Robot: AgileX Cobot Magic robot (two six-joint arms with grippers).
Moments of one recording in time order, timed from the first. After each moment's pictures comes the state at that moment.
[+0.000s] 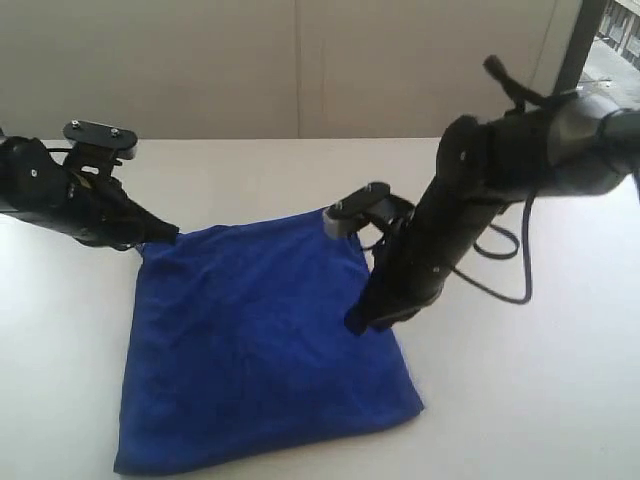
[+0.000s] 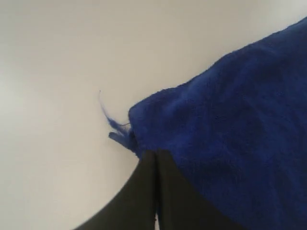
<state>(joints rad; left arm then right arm) -0.29 1.83 -1.06 -0.16 0.18 0.22 0.31 1.91 -1.20 0.33 0.72 -0.60</state>
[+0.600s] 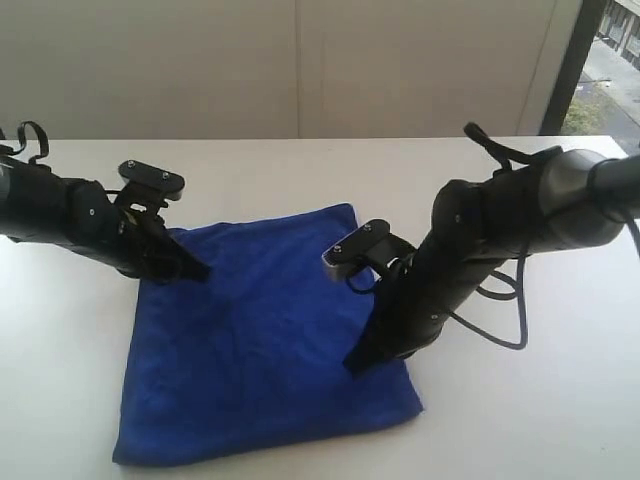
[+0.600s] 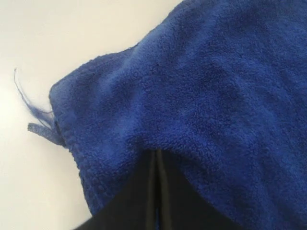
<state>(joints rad) -0.35 1.98 -1.10 -0.16 0.12 0.28 0.35 1.91 -1.04 0.30 0.52 -0.56</state>
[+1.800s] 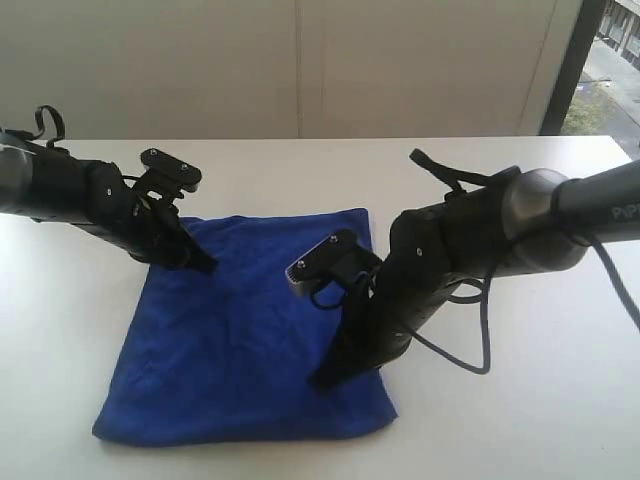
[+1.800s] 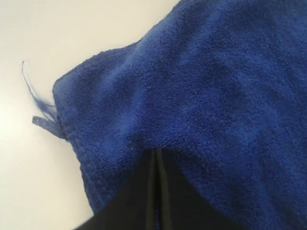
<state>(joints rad) -0.35 2.04 -1.23 -0.16 0.21 0.39 0.49 1.93 -1.03 0.15 0.46 -0.33</state>
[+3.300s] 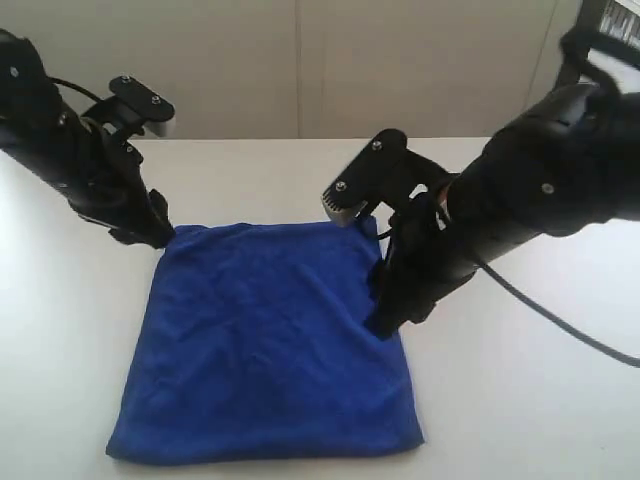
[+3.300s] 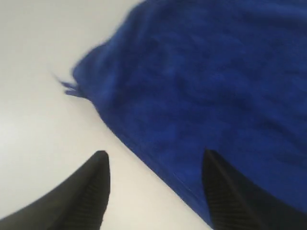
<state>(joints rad) -0.36 1.66 -1.23 -0.19 0.72 0.60 0.49 1.52 -1.00 -0.16 0.61 -0.22</state>
